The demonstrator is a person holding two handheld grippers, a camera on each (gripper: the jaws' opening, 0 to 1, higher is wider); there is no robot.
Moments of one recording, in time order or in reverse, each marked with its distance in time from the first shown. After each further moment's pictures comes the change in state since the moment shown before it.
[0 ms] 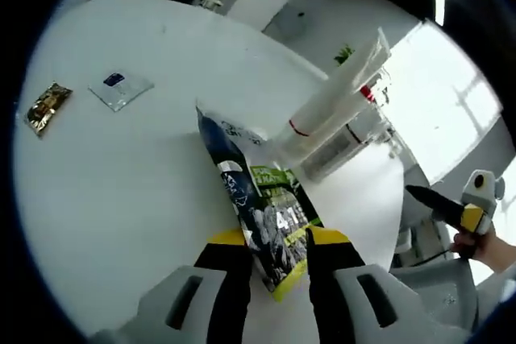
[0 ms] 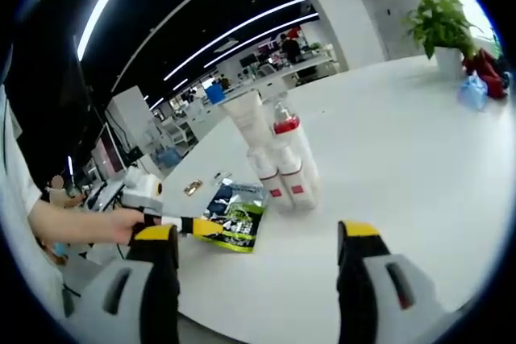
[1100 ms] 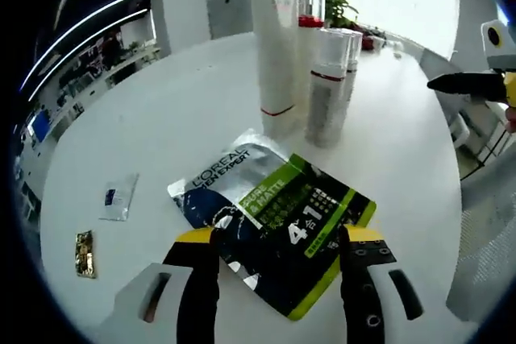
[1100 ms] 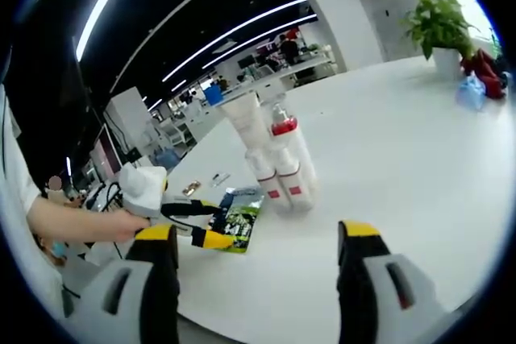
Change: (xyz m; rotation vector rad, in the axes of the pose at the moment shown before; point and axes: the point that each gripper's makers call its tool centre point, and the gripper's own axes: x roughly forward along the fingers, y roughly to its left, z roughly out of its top) left arm 0.027 0.020 0.007 0.629 0.117 0.209; right arm -0.001 -0.002 0.001 0.002 -0.008 -0.010
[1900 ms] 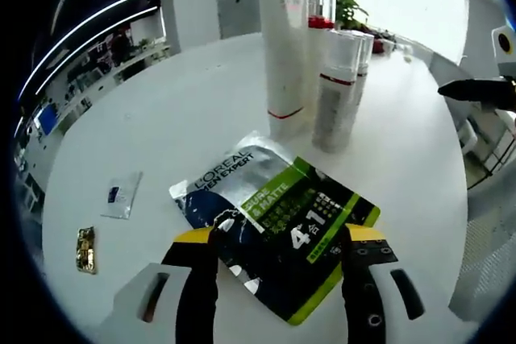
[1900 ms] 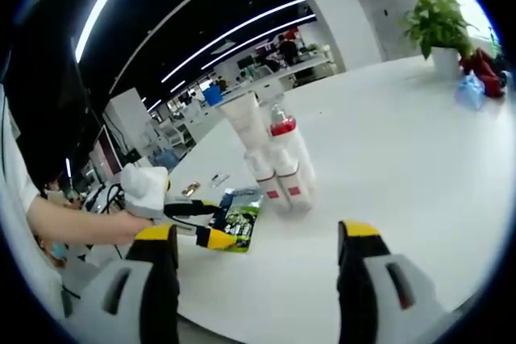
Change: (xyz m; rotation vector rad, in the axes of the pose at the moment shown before) left arm 0.005 0.003 0.002 -0.024 -0.003 0.041; right arm 0.000 0.000 0.000 0.002 -0.001 -0.003
